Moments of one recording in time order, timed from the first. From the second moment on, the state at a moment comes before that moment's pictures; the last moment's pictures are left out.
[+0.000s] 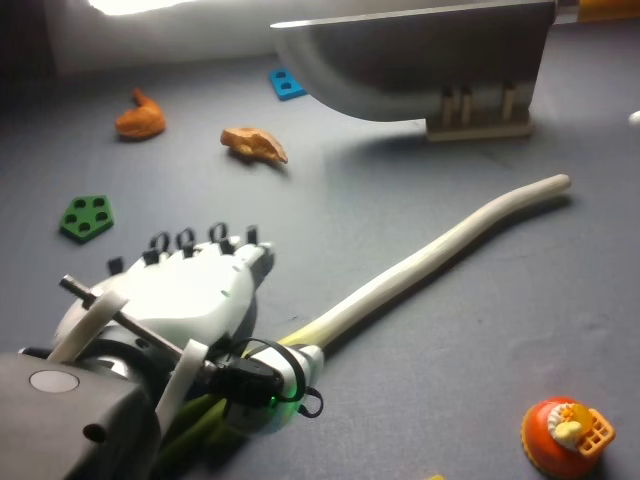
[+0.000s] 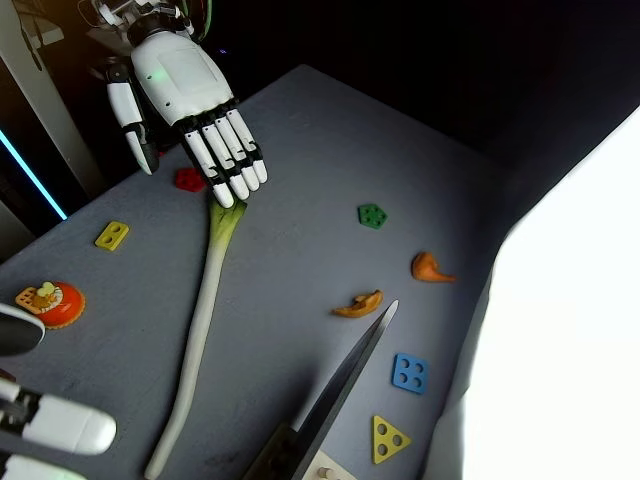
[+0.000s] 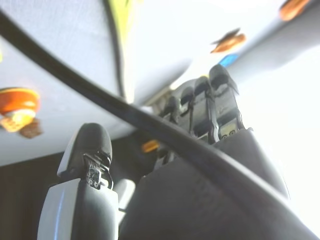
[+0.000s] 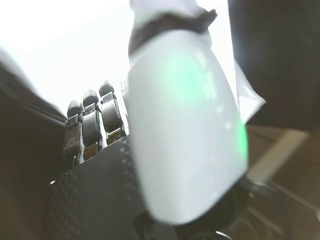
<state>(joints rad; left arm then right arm) 0.49 -0.98 0.32 -1.74 -1.24 2.19 -0.31 -0.63 0.78 0.64 0.48 -1.60</state>
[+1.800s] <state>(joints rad) 0.75 -1.23 0.41 -1.50 -1.44 1.94 -0.55 -1.14 1.69 0.05 0.62 -0.65</state>
